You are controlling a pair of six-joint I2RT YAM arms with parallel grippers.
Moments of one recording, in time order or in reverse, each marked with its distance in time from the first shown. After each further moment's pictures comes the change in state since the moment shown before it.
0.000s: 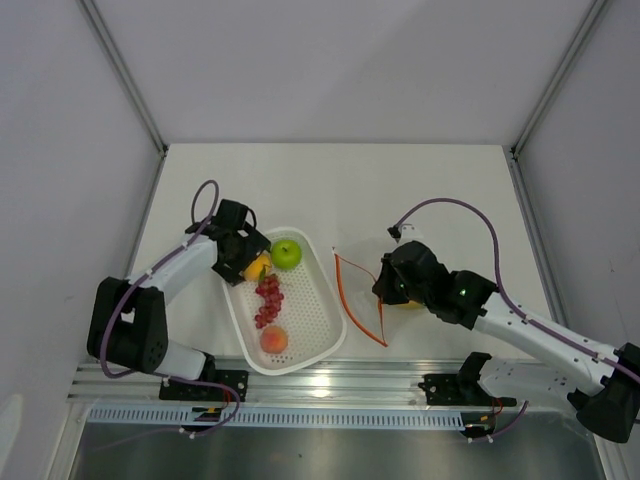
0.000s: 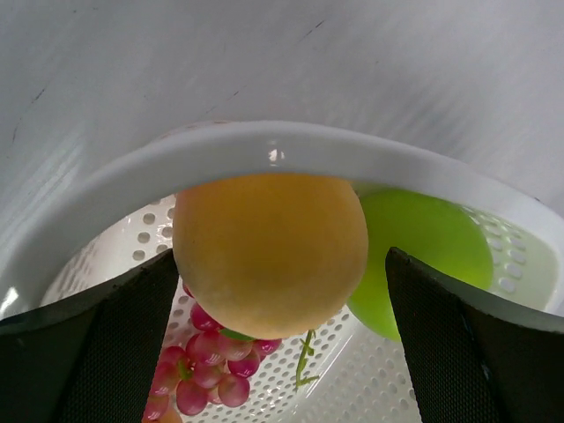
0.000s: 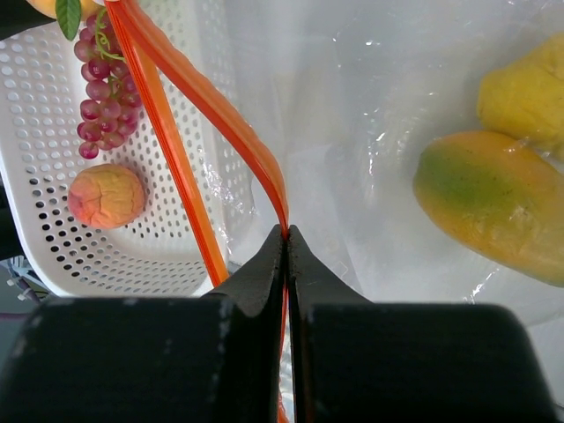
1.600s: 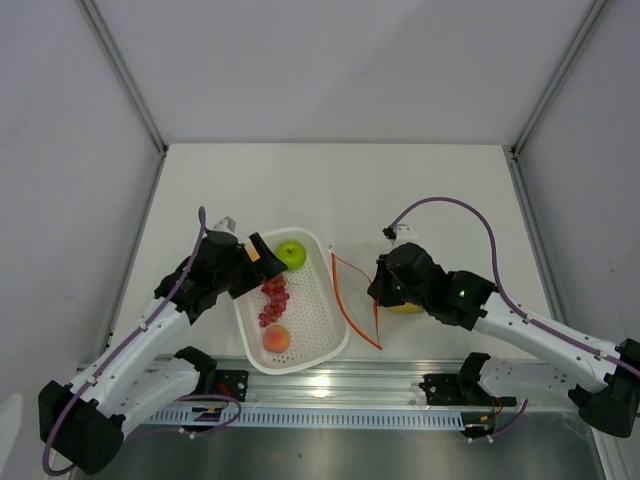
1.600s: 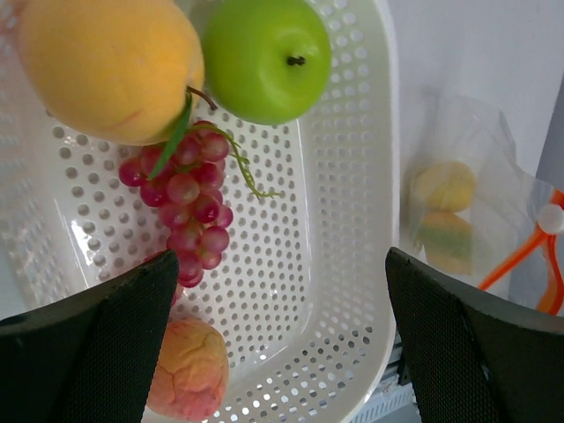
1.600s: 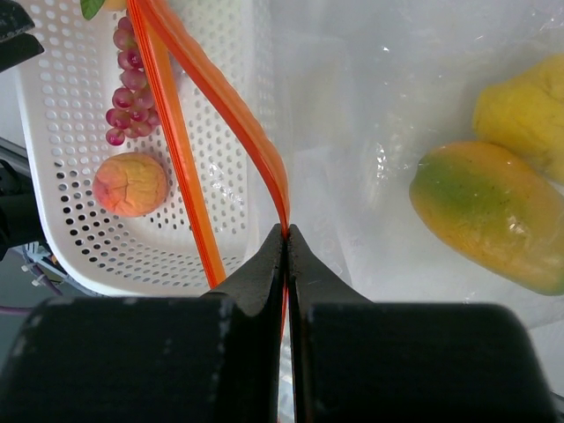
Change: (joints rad) left arm -0.227 -0.571 -0.218 0.084 0.123 0.237; right arm 0.060 0.006 0.040 -0.024 0.018 0.026
